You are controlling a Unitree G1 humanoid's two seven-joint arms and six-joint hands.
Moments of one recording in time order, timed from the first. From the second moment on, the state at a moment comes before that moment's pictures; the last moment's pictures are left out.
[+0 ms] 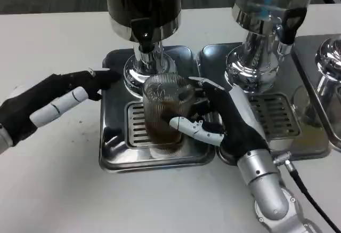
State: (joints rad) left arm -0.46 0.62 0.08 0.93 -0.07 -0.73 -0.79; right arm -0.25 -0.06 0.25 0.42 -0.39 -0.22 -0.17
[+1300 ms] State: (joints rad) left arm -0.44 0.61 0.06 0.90 -0.07 -0.79 -0.79; right arm -0.17 -0.08 0.21 0.28 -0.39 -0.21 -0.18
